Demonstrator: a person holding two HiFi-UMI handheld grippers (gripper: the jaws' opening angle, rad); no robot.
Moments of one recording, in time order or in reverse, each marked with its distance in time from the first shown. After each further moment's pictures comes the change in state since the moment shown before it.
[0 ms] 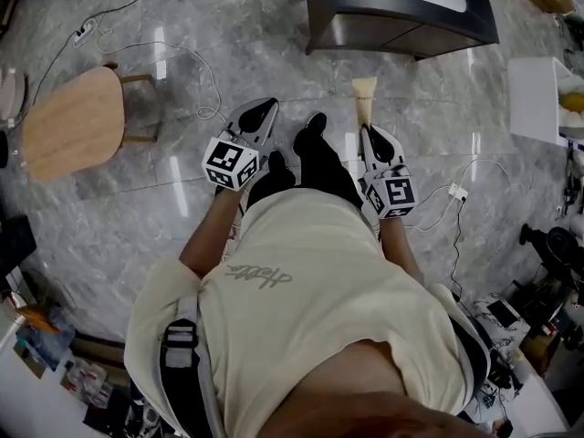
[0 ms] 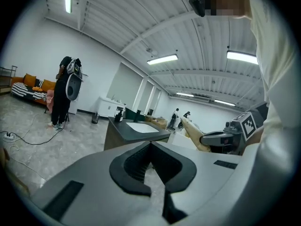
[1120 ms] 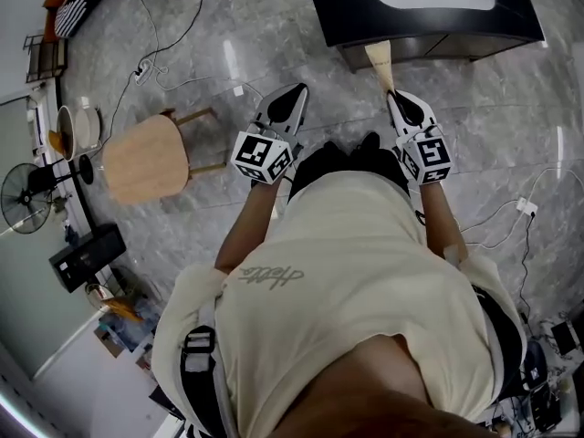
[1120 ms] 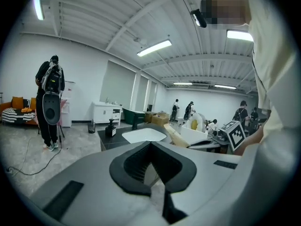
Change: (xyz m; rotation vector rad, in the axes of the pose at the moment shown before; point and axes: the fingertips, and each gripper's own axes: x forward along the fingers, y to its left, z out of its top) left arm 0.249 -0.010 0.107 0.164 0.065 0.022; right arm 0.132 -0.237 0.039 0.139 -0.084 0.102
